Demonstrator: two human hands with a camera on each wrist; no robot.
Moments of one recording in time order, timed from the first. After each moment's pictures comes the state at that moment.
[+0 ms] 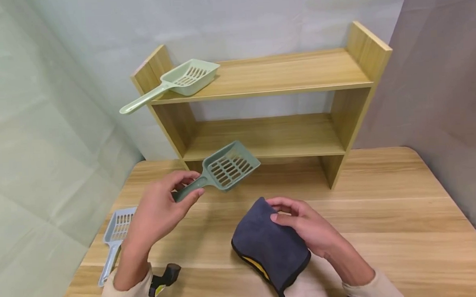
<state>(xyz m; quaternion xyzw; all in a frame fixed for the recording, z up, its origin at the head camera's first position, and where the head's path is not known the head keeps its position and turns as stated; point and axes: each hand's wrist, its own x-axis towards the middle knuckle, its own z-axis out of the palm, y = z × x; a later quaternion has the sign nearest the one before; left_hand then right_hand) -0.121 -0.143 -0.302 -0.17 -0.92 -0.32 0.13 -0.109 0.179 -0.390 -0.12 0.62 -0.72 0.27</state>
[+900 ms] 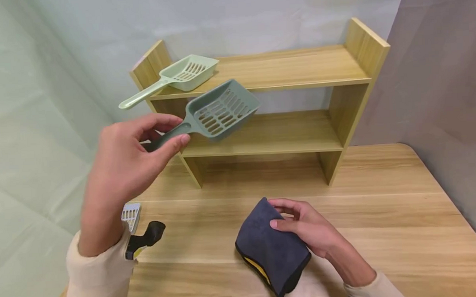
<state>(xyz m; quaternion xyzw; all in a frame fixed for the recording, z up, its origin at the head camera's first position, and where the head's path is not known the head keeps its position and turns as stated) -0.128 -0.134 -0.197 -0.20 -0.90 -0.32 0.22 -0.100 0.183 -0.396 -0.10 0.61 -0.73 0.29</state>
